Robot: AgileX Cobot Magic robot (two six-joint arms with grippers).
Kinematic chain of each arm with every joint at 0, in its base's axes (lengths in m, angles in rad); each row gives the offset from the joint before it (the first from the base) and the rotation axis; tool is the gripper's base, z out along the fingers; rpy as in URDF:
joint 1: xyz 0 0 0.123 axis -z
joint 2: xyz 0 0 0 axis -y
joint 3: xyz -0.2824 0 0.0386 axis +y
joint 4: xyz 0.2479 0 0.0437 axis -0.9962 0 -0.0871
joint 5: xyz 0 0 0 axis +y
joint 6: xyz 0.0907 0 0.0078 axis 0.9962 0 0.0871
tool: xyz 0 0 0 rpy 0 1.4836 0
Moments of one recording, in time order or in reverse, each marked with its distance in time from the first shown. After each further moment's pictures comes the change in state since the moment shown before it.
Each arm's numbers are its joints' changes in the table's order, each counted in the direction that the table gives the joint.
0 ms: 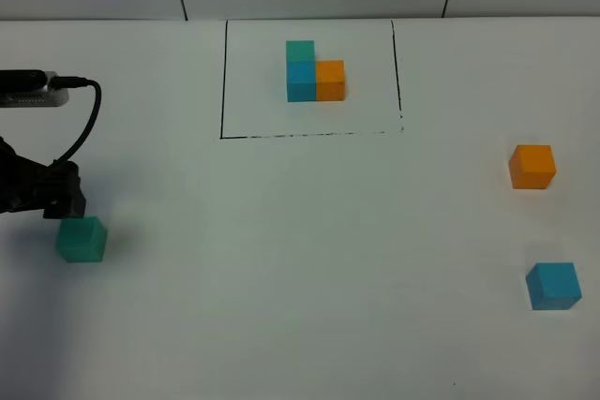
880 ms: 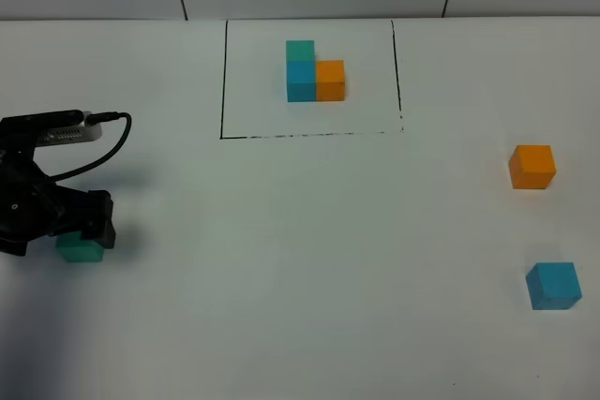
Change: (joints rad) left arm 0.000 -0.244 -0.001 0.070 -0.063 -0.015; right arm 0.000 0.000 0.000 0.000 0.000 0.000
